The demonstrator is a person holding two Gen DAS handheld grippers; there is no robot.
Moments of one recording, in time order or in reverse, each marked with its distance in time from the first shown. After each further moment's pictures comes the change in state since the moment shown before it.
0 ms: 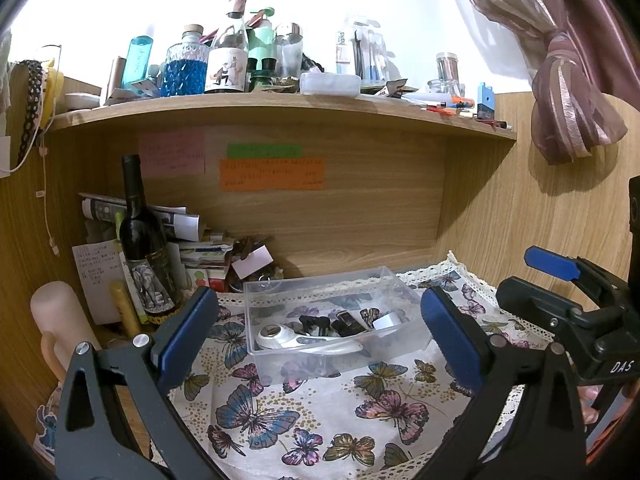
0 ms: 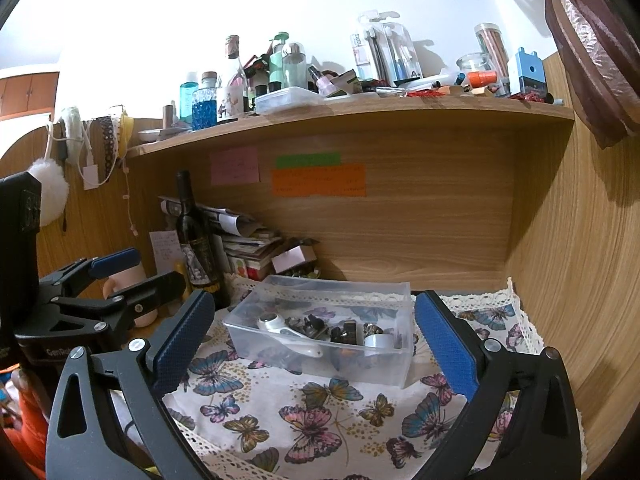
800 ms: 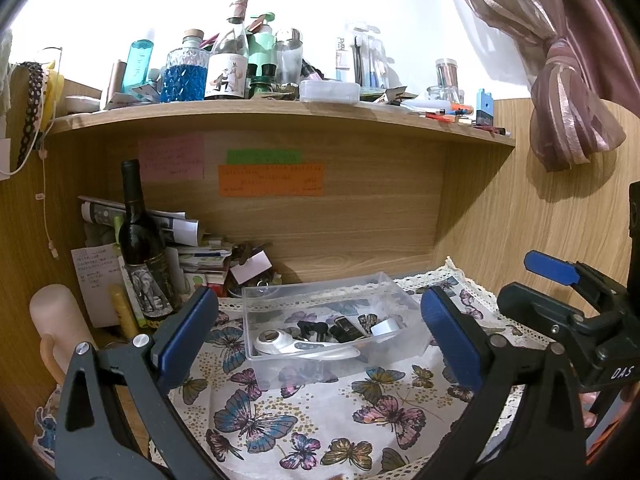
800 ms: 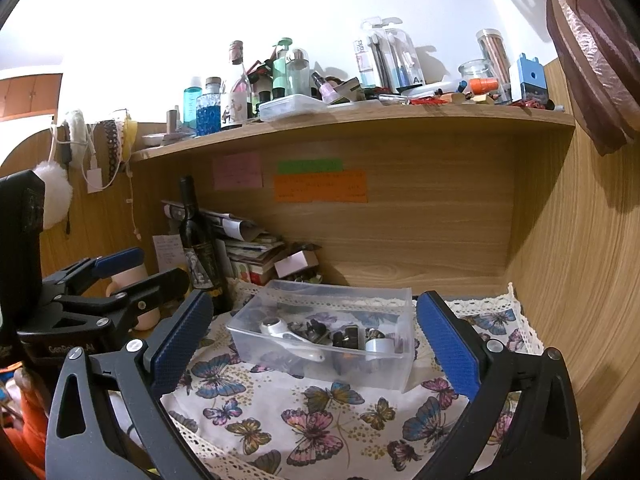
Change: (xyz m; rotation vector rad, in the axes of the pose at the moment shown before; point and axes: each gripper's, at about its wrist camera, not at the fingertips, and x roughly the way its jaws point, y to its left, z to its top) left arm -0.001 0.000 0.003 -0.005 -0.014 -0.006; right arm -0.003 0.002 0.002 0.000 -0.013 0.003
